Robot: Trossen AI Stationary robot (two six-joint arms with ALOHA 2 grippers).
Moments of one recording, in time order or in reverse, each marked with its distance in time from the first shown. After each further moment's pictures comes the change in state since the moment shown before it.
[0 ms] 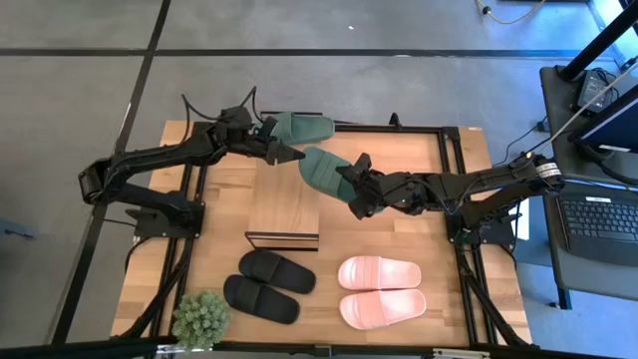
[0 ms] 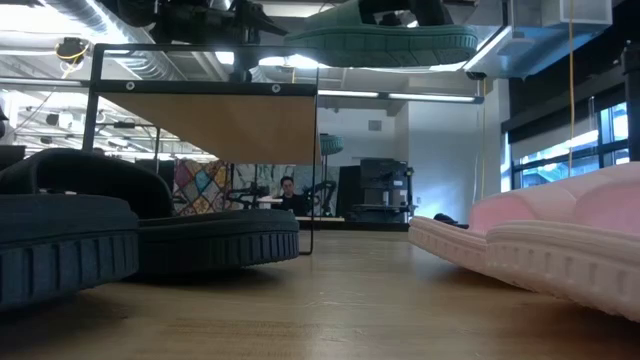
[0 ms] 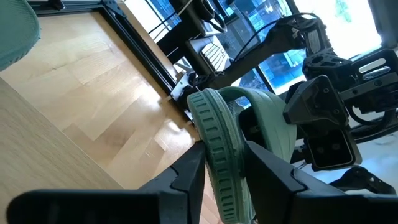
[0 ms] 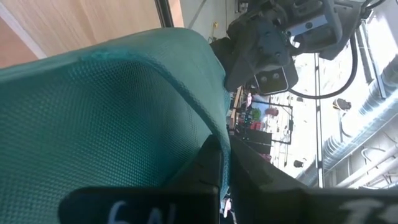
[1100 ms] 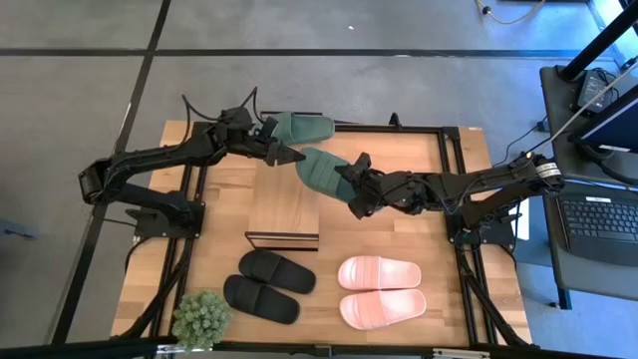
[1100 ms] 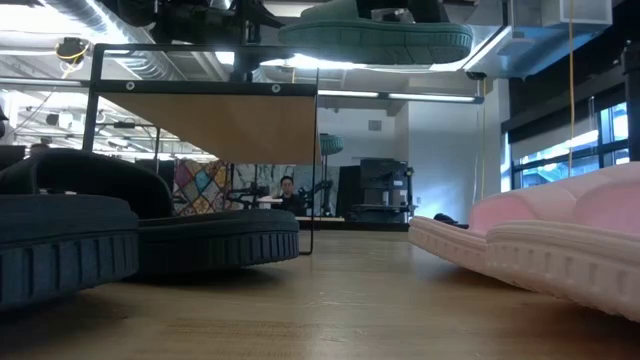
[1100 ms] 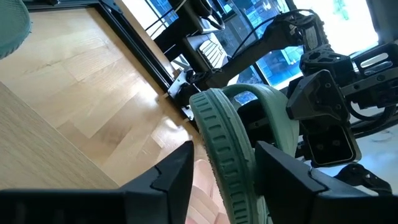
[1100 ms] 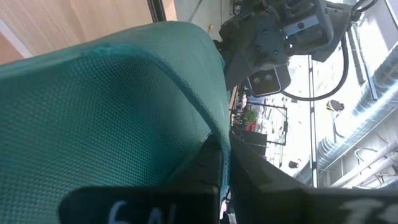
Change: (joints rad) left arm 0.000 0.000 0.000 0.000 0.008 -0.004; right arm 0.000 0.000 0.000 0.025 -0.004 -0.022
